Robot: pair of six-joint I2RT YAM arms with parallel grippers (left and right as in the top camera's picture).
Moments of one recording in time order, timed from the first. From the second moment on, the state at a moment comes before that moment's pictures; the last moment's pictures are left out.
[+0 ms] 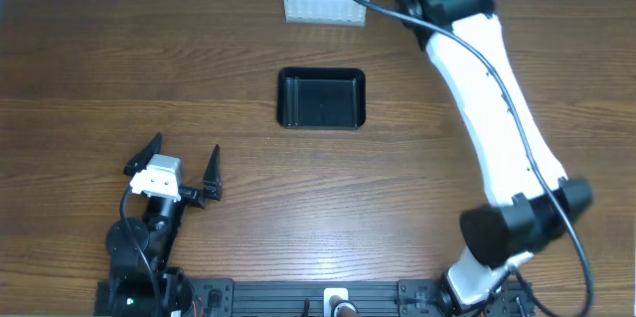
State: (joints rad) left arm -0.01 0.01 0.01 -0.06 0.18 0.00; right arm 0.35 1.85 2.01 -0.52 0.14 0.18
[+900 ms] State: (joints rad) left arm -0.01 0.01 0.01 -0.06 0.18 0.00; right arm 0.45 2.28 2.00 -1.04 -0.06 0.39
